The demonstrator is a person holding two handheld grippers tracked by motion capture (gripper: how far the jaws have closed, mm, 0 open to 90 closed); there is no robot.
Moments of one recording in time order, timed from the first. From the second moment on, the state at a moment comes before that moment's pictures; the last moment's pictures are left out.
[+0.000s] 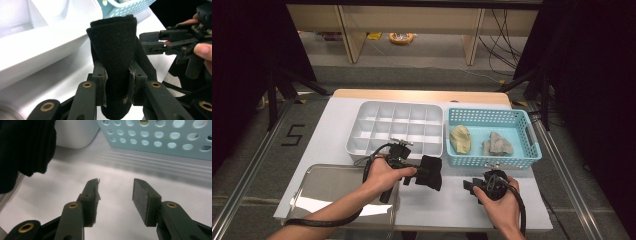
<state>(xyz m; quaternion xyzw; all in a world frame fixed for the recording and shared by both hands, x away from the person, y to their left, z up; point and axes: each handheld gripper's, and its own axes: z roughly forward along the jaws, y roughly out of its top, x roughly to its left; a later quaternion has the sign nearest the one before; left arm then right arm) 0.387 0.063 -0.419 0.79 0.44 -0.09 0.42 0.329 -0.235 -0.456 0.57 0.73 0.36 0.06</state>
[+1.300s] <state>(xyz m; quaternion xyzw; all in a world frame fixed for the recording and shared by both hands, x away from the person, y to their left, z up) 0.426 0.066 -0.399 0.75 0.47 -0.10 0.46 0.329 -0.236 -0.455 0.57 0.73 0.38 0.06</state>
